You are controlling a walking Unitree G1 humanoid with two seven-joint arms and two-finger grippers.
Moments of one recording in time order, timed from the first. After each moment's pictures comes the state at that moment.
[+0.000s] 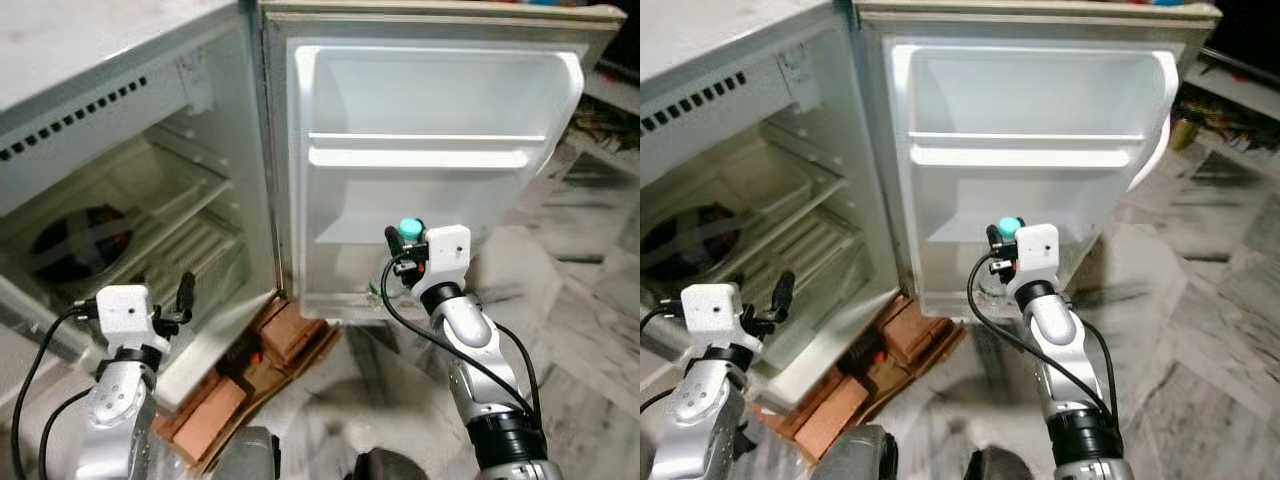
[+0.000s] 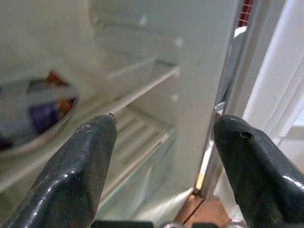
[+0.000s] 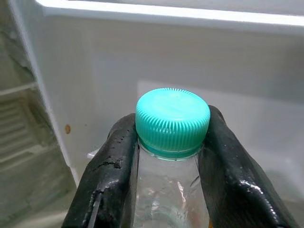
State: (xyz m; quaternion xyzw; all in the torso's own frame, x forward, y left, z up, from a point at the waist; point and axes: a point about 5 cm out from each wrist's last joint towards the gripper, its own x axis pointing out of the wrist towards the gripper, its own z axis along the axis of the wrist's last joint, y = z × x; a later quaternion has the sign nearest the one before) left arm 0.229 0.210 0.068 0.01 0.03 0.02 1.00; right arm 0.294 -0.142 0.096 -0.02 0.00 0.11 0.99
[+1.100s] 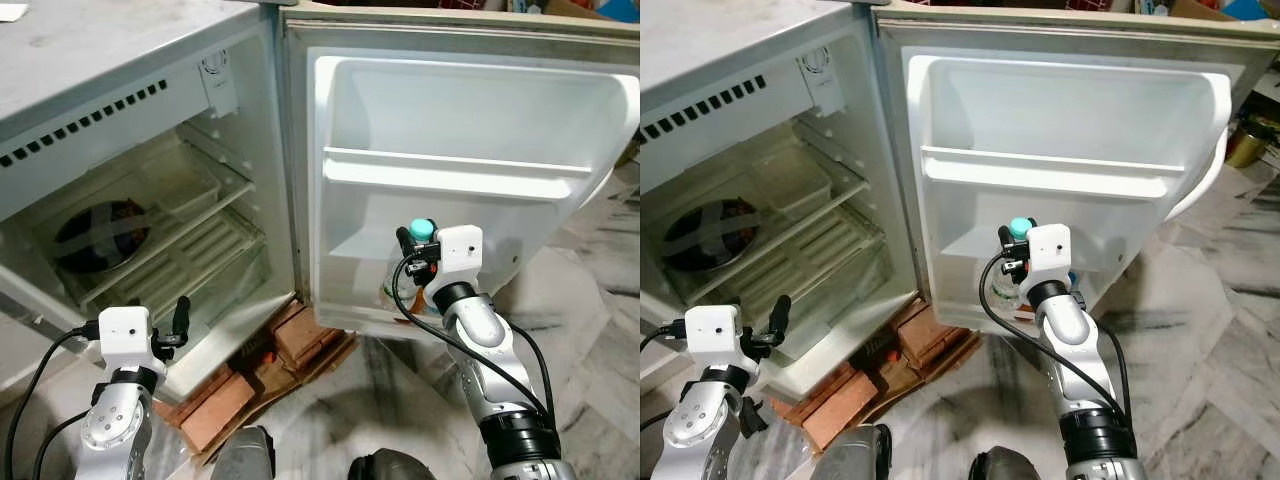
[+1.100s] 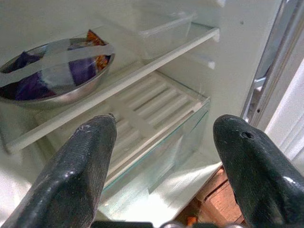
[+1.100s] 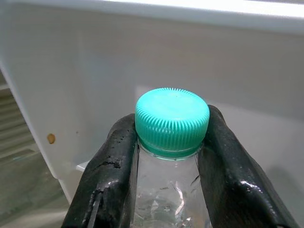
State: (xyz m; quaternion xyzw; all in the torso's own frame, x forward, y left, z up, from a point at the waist) left arm 0.210 0.219 0.050 0.03 0.08 0.04 1.00; right arm 0.295 -0.155 0.095 -0.03 0.01 0.10 0.99
